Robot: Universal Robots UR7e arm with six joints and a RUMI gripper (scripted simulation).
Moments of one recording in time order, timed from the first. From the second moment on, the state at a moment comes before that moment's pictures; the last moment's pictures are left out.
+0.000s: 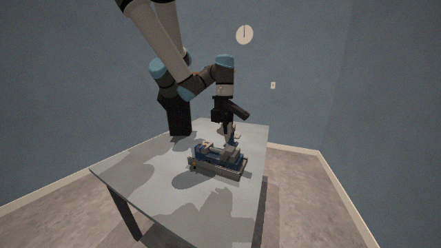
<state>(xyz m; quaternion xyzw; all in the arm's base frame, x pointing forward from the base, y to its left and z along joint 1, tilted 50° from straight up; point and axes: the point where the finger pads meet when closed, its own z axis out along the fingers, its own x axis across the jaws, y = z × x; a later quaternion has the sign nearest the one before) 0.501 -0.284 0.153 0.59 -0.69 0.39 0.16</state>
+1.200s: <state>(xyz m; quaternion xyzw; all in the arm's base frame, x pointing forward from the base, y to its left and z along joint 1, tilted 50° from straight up) 0.502 -0.289 0.149 0.59 -0.69 0.39 0.16</state>
